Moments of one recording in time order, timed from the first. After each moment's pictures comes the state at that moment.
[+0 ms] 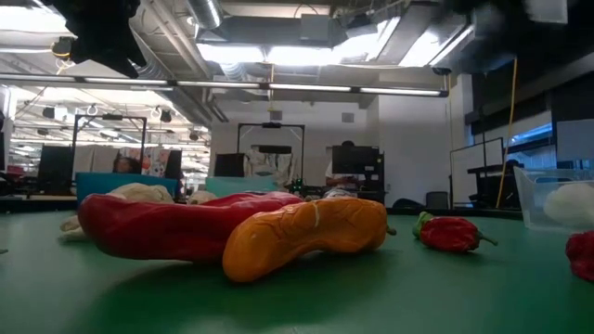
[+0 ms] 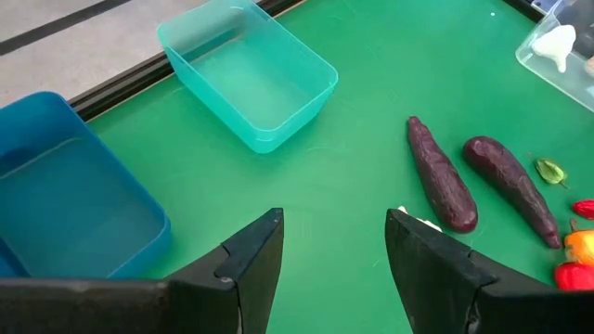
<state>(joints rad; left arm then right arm) 0.18 0.67 0.89 -1.01 -0.30 -0.55 0.44 1.26 1.07 -0.73 0.46 1.50</state>
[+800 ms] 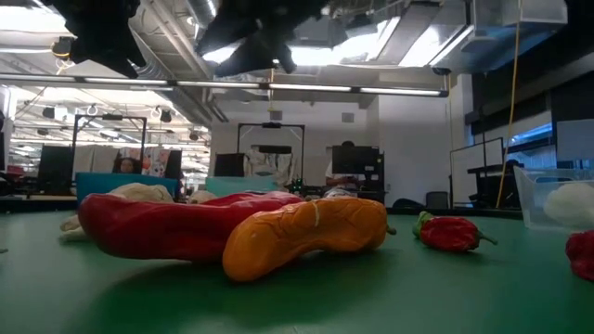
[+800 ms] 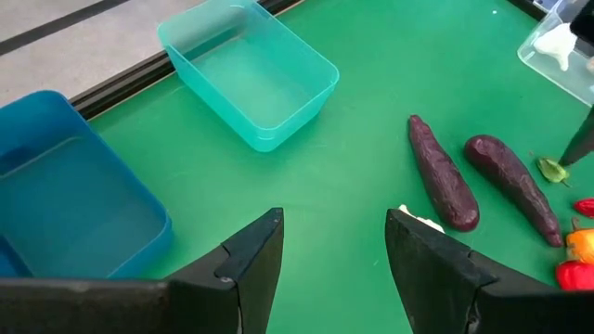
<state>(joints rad) 0.18 0.67 0.89 -1.01 -0.30 -0.55 0.10 2.00 1.72 -0.32 0.14 0.22</state>
